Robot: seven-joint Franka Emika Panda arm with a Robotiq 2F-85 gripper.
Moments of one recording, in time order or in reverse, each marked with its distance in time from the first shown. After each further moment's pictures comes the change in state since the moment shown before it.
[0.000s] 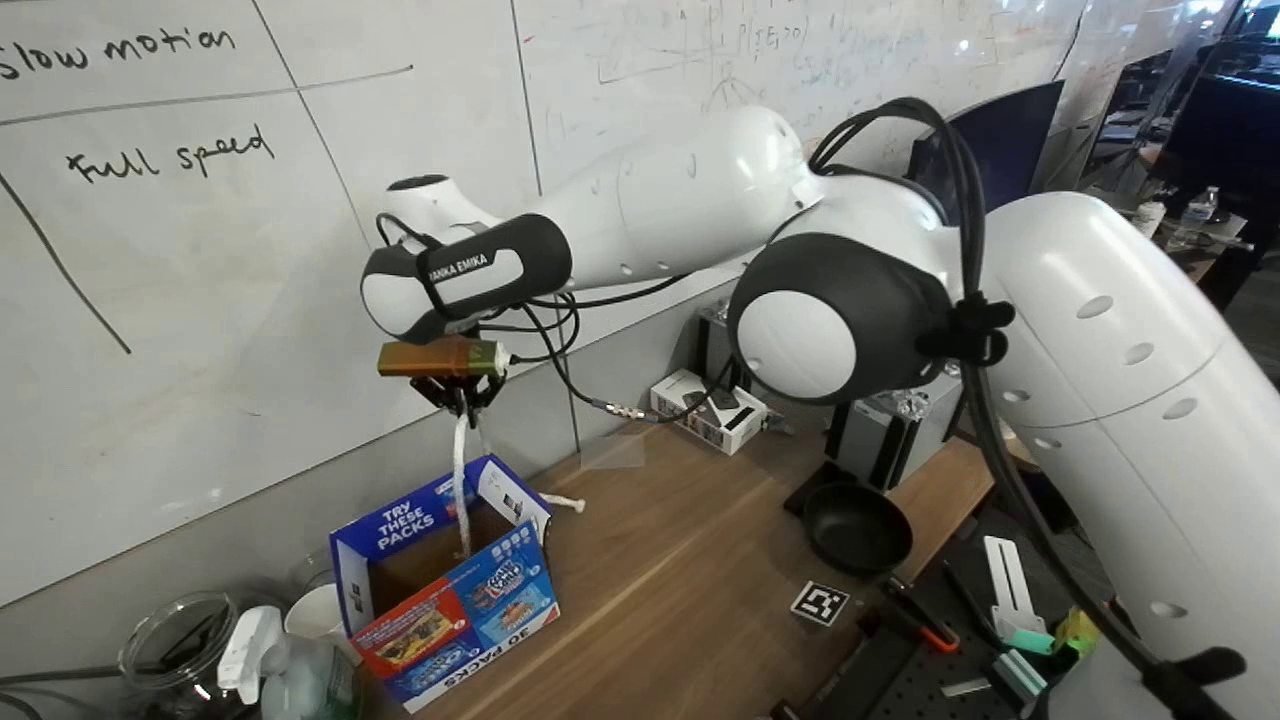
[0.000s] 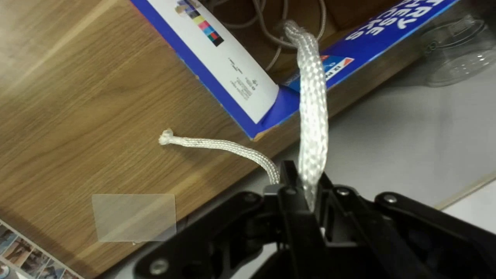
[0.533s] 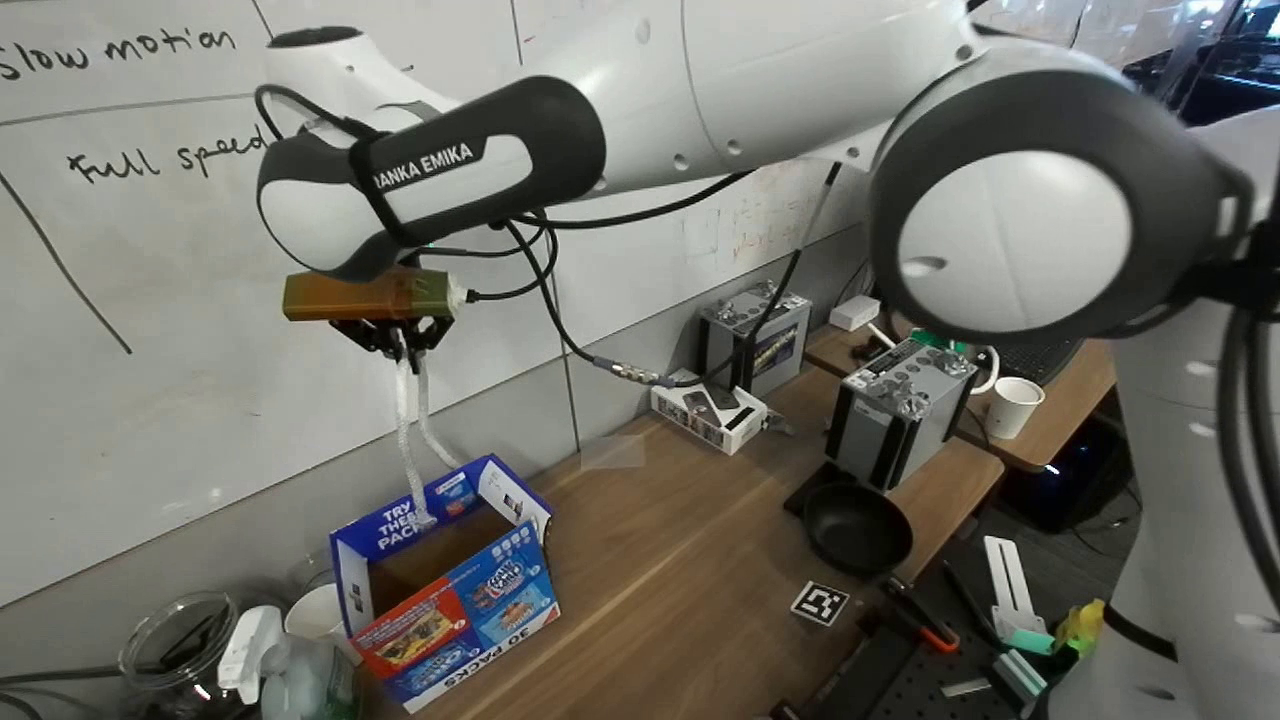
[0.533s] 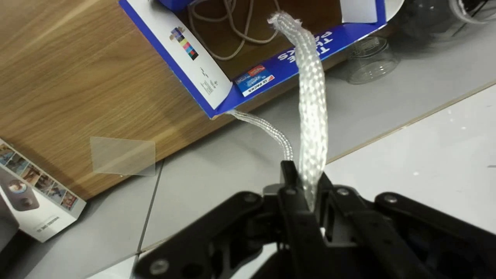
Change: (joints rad) arm 0.126 -0.326 -0.001 -0.202 -0.133 0.026 0.063
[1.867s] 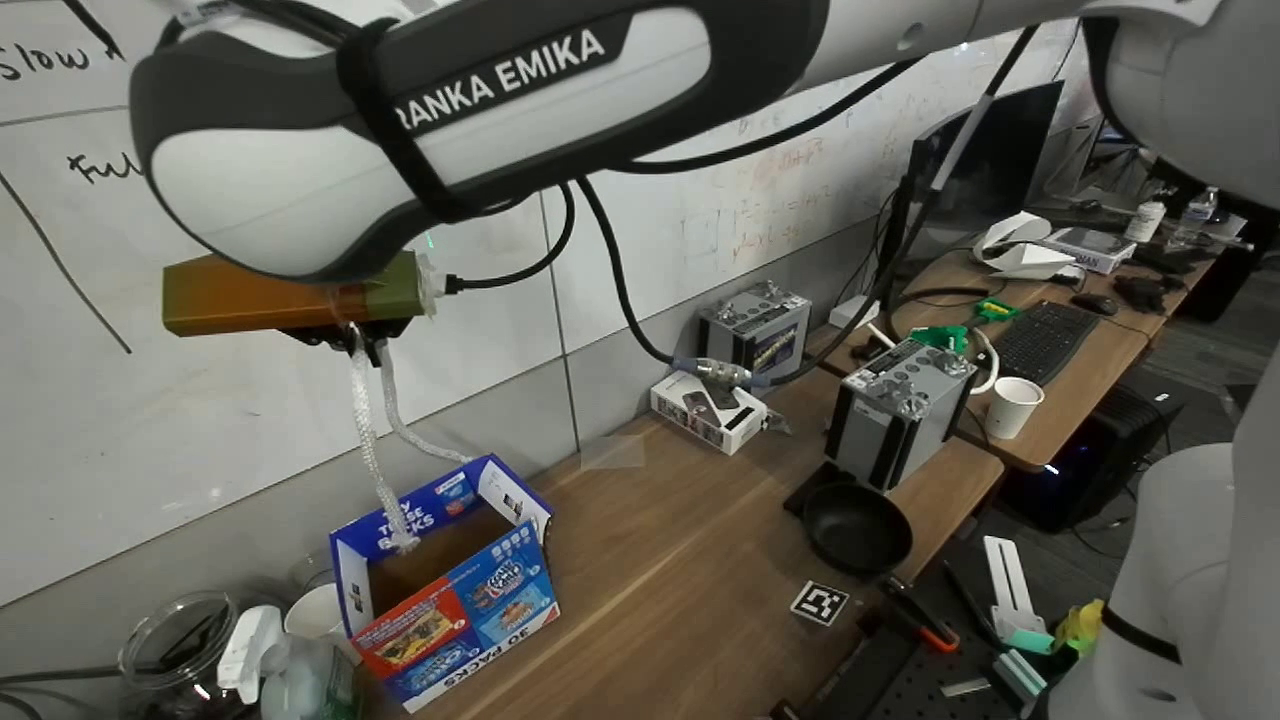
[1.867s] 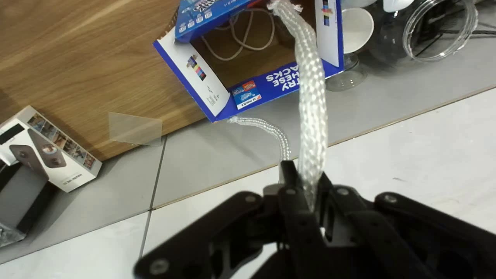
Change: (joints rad) arm 0.045 -0.331 0.154 -0.290 -0.218 0.003 0.191
